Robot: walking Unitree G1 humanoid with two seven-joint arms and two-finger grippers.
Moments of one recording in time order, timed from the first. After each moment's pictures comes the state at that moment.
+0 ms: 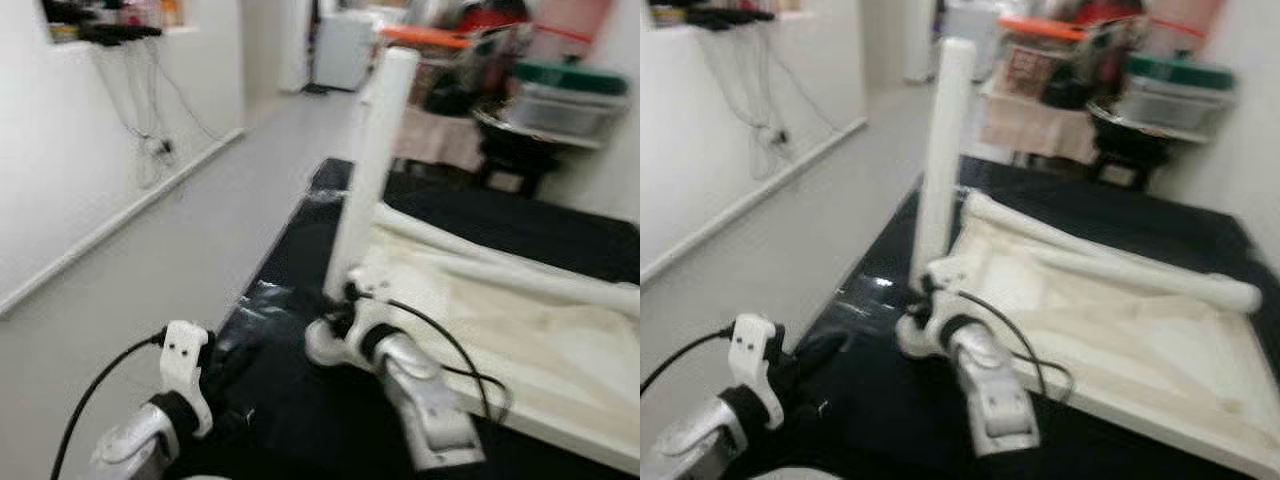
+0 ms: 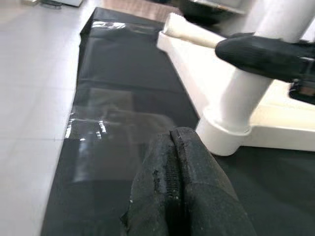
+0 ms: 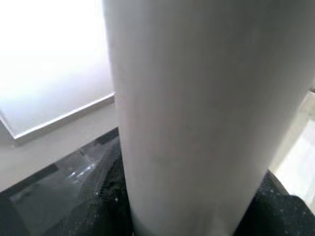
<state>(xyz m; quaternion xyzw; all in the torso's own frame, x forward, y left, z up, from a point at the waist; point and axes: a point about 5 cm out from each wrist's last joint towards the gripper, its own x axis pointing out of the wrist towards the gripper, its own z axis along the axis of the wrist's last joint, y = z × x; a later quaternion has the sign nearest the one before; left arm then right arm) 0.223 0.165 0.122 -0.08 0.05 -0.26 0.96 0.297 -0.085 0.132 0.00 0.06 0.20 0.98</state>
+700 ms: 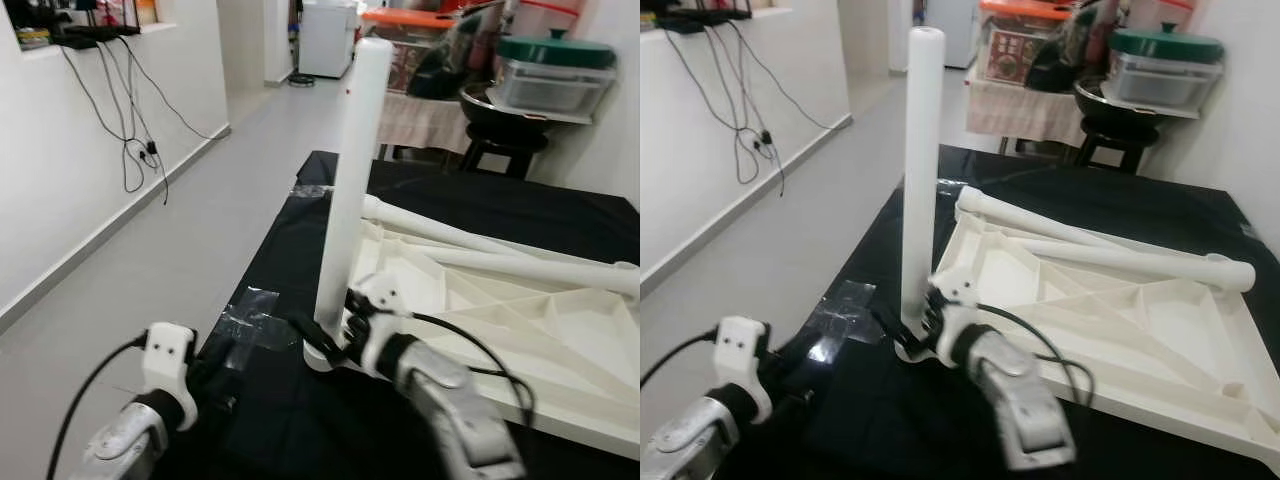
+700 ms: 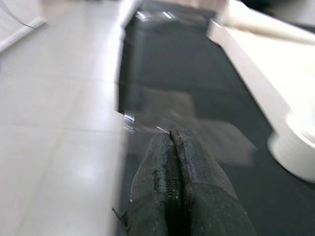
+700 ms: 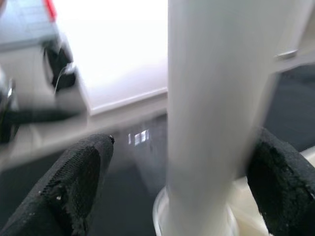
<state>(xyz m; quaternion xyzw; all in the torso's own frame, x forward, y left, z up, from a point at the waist) 0.241 0.197 0.123 -0.05 0.04 -0.14 0.99 0.269 -0.112 0.146 -0.03 0.05 0.43 0.90</state>
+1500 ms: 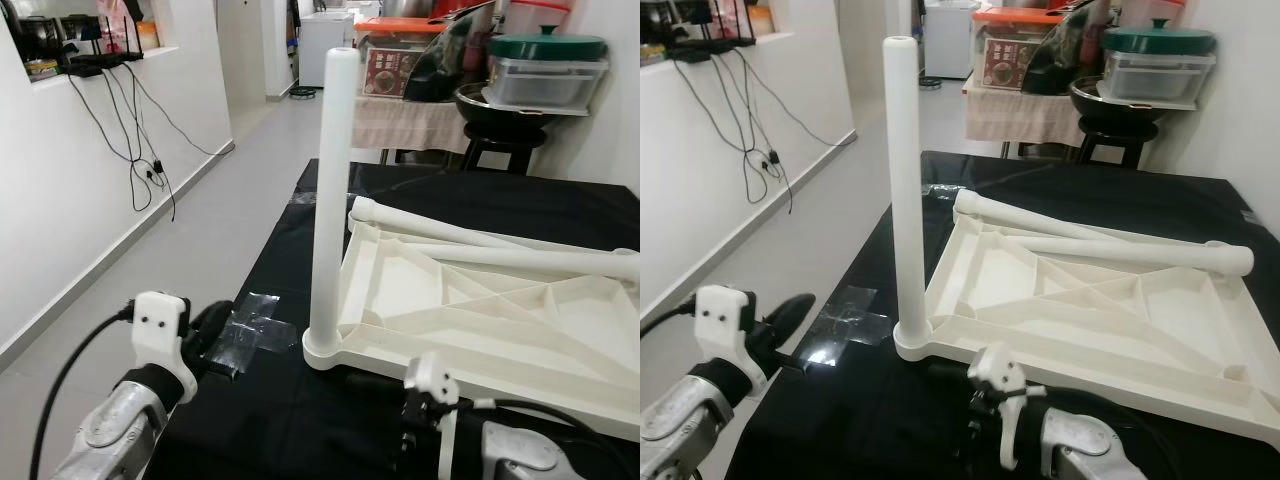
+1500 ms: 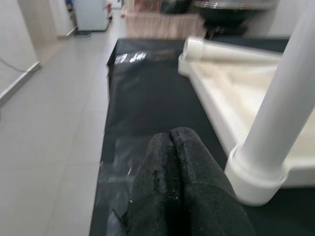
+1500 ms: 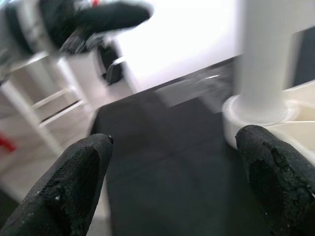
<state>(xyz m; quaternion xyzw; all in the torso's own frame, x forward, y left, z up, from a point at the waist) 0.233 0.167 0.150 -0.02 0.01 -0.16 0.99 0.211 -0.146 0.127 0.04 0.12 0.47 0.88</state>
